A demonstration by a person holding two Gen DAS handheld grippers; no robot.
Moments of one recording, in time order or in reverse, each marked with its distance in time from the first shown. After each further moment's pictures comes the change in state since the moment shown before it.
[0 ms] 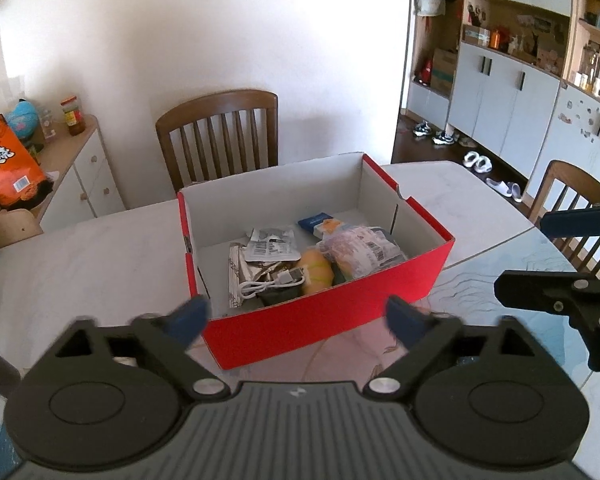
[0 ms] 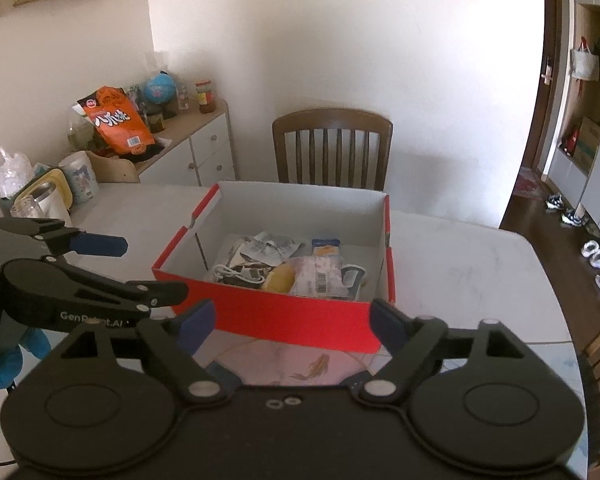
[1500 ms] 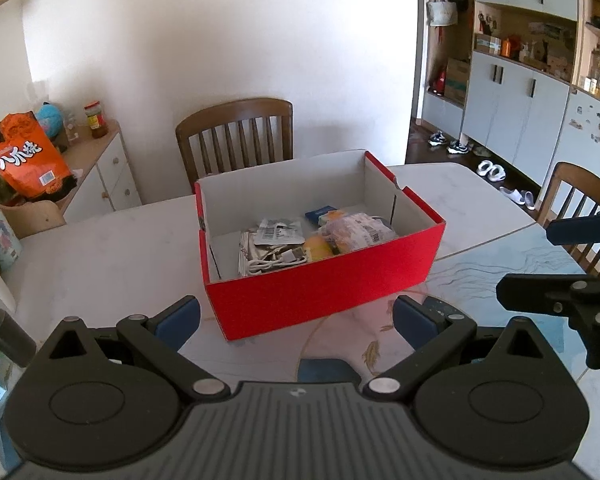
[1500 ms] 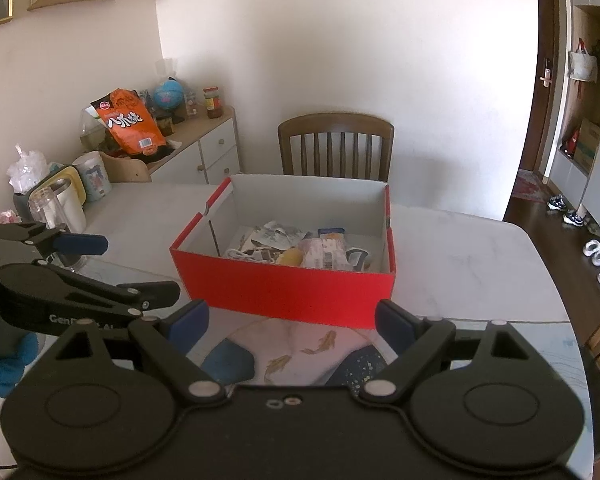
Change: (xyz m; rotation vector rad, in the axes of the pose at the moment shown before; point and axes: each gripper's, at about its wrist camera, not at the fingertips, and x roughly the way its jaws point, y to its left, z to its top) left arm -0.034 -0.016 -0.033 -0.010 -0.035 0.061; right arm -0.029 0.001 -0.030 0.011 -0.021 0.016
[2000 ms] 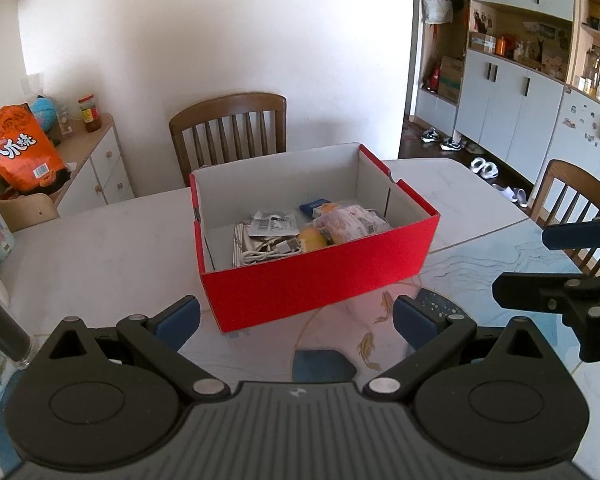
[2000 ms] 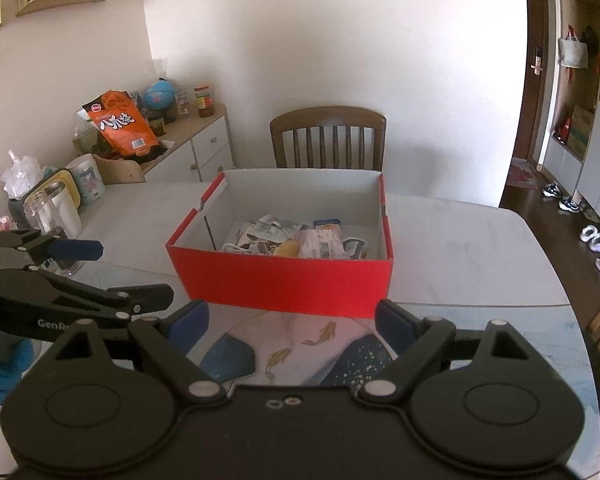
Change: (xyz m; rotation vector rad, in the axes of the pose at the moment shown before) left arm -0.001 0.004 -0.006 -0.005 0.014 -0.032; right arm 0.002 0.000 -0.005 0.039 0.011 -0.012
